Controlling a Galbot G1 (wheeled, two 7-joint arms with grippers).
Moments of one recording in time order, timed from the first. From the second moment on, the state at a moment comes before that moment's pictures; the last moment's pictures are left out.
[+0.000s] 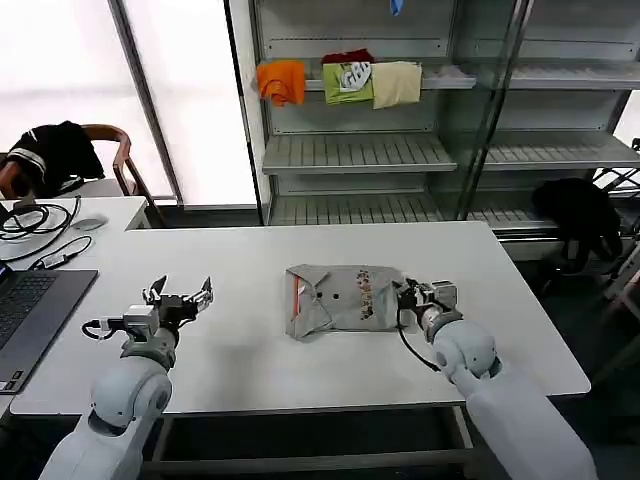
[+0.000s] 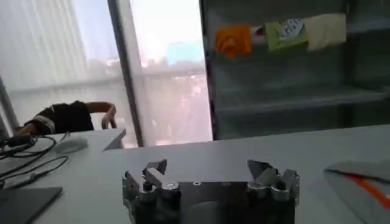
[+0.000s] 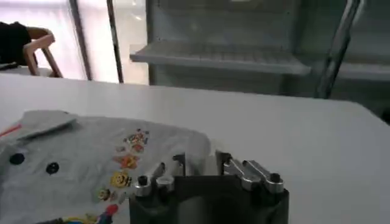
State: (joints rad) left arm 1.05 -1.08 -0.43 -1.96 -0.47 0.58 -0.34; right arm -0.74 1.06 0.08 1.70 0.61 -0.57 0.29
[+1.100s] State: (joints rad) left arm 1.09 -1.09 -0.41 -1.96 -0.47 0.58 -0.32; right arm -0.73 1.32 0.13 1.57 0.65 -0.53 0.39
